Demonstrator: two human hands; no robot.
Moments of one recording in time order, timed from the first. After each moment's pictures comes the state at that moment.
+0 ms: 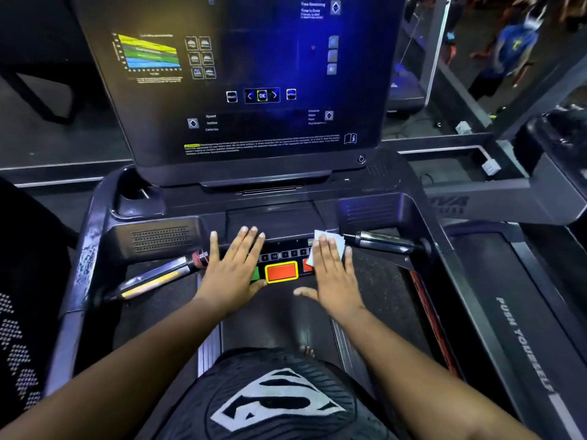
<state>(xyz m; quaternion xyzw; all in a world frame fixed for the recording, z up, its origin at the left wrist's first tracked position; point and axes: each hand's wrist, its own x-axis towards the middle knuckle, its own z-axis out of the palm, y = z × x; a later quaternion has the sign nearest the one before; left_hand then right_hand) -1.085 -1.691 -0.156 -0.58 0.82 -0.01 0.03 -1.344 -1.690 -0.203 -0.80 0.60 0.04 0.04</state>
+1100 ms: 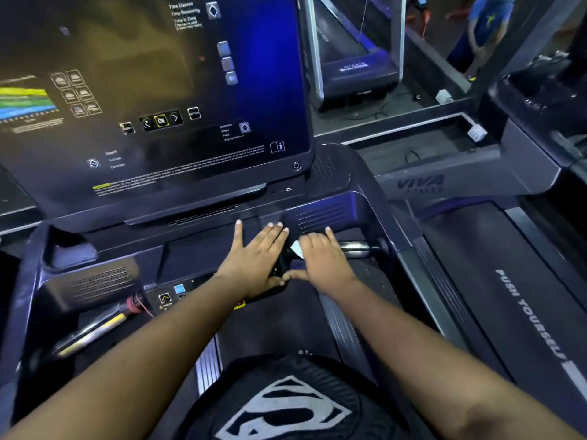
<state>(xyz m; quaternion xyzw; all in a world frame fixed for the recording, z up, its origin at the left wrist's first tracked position) -1.242 -1.778 -0.128 -0.46 0.88 0.03 0.14 -1.441 -1.768 -0.191 -0.80 0.59 -0.04 0.05</state>
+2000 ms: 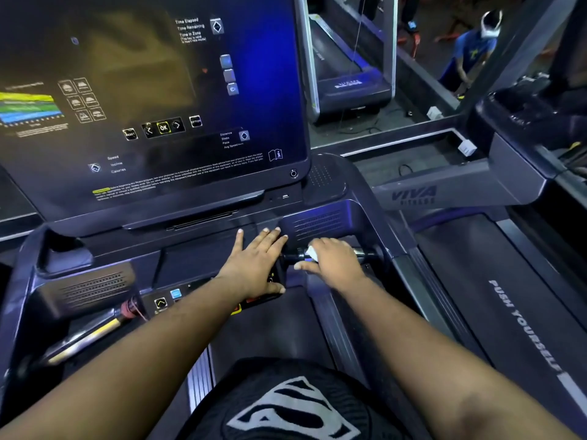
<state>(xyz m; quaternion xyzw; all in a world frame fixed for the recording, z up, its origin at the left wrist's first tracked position) -1.248 -1.787 -0.131 -0.49 0.86 0.11 0.13 -1.469 -1.782 -0.185 -0.76 0.64 -0.05 0.09</state>
